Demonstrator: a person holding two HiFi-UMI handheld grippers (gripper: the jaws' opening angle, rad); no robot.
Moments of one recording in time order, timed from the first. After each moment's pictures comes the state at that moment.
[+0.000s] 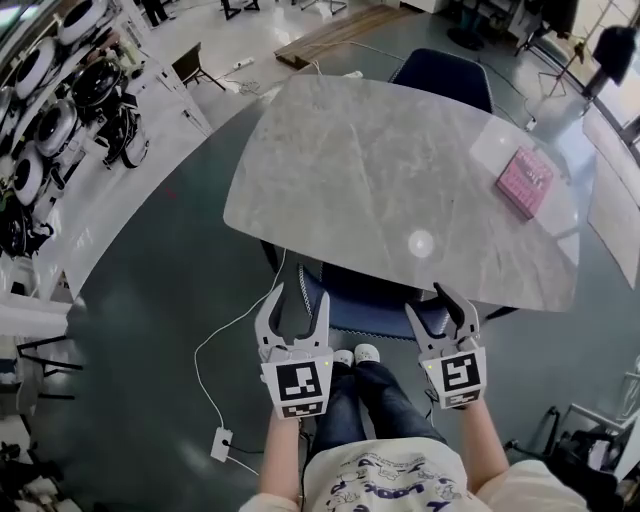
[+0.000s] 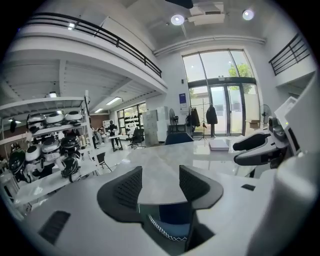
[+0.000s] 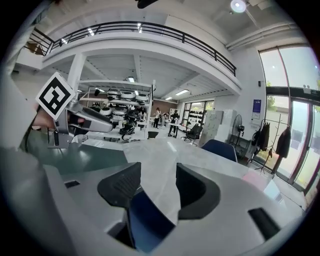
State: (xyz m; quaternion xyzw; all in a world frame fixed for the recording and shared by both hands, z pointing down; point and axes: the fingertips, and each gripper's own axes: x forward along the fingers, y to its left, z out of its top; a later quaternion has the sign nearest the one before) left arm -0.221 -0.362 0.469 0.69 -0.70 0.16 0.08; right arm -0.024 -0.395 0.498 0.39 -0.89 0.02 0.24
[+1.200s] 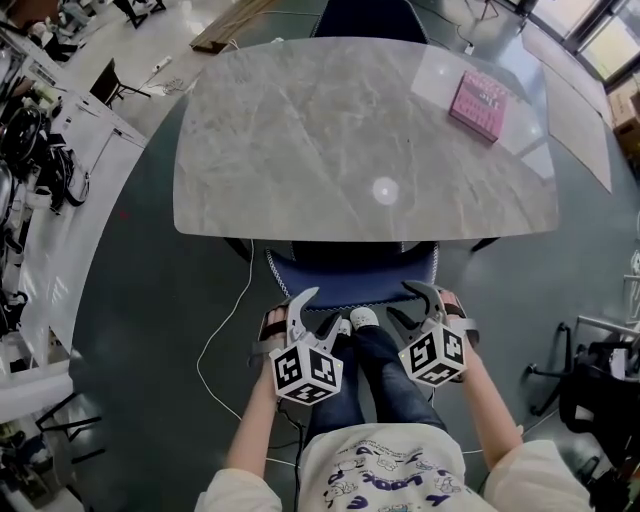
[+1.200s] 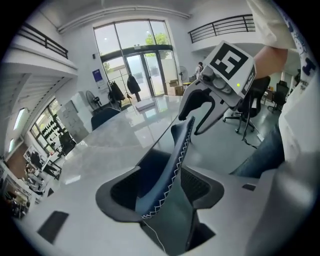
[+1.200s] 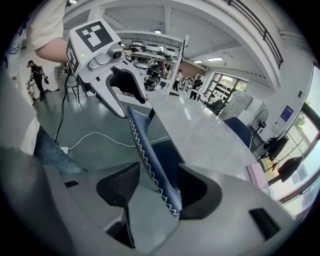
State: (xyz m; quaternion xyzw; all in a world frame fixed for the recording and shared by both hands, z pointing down) left arm -0.113 -0.323 0.615 0.85 -0.30 0.44 0.01; right arm 0.005 -0.323 0.631 0.28 -0.83 -0.01 0.48
